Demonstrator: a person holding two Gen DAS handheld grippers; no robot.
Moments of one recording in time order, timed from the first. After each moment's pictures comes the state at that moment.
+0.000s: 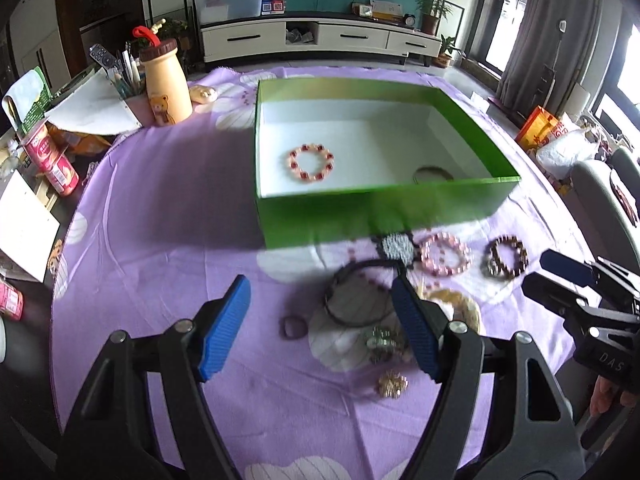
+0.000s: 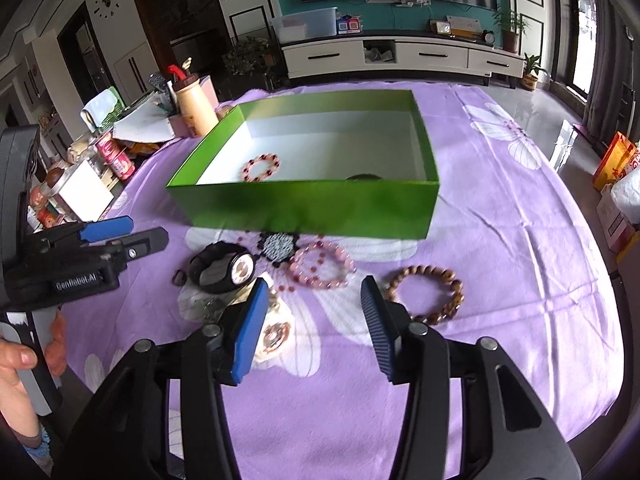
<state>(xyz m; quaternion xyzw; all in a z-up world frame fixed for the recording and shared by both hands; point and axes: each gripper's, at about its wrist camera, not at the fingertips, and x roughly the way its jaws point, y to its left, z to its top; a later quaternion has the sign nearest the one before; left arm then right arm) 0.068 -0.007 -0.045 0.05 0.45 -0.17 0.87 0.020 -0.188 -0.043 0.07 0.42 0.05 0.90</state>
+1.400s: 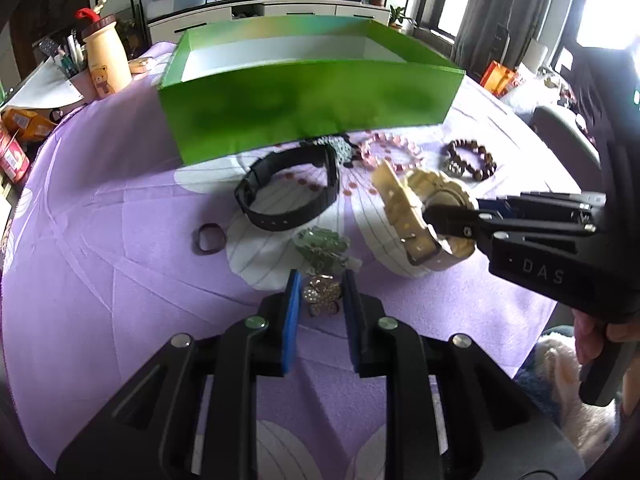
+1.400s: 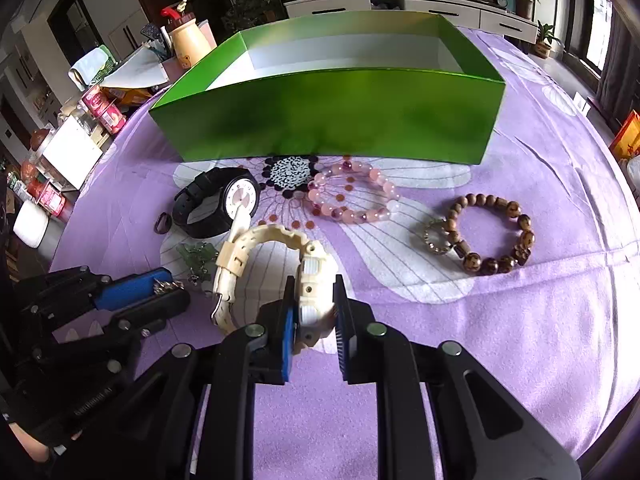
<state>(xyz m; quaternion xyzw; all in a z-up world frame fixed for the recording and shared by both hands) 0.019 -0.025 -0.101 0.08 0.46 -0.26 0.85 0.034 -0.168 -0.104 0.08 0.49 0.05 0.87</state>
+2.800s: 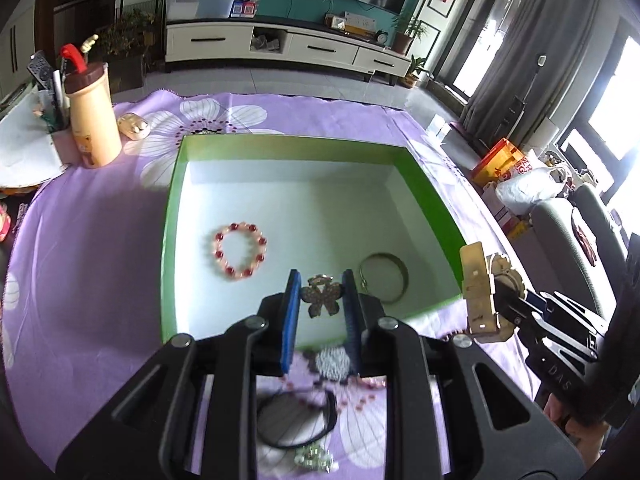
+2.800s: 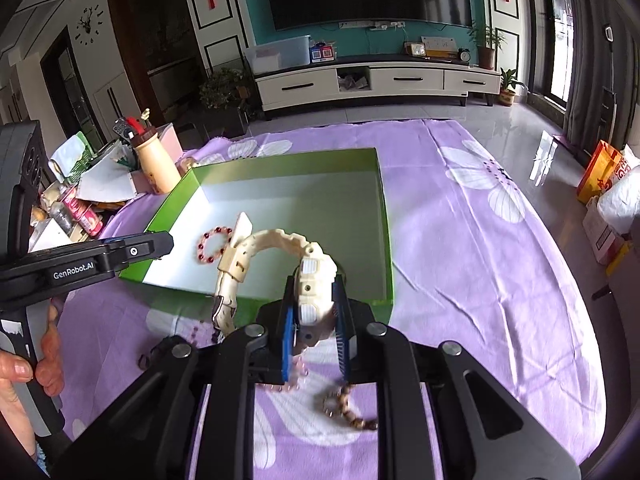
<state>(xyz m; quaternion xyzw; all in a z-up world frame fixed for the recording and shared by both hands) 0.169 -0.062 -0.020 -0.02 0.45 -0.24 0.86 0.093 -0.232 -0.020 0.08 0.38 0.00 0.92</state>
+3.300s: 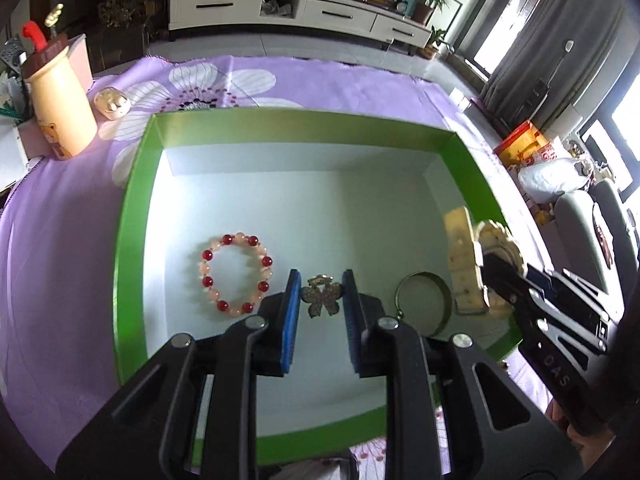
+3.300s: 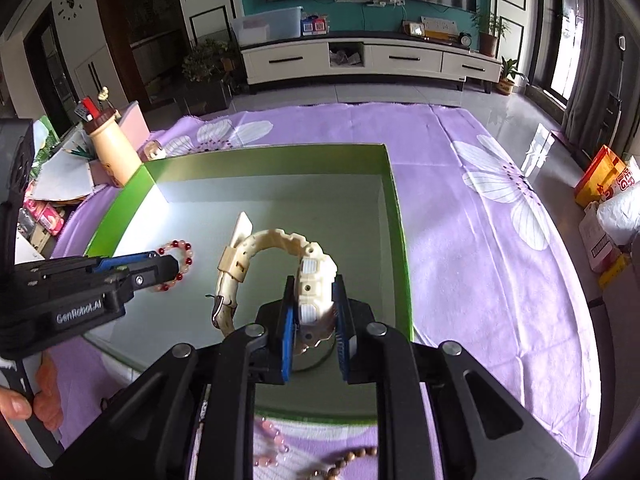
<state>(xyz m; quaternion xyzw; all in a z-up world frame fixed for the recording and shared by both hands) 0.235 -0.091 -0.066 -0.01 0.51 -0.22 0.83 0.179 -0.232 -0.050 0.06 0.43 -0.02 0.90</state>
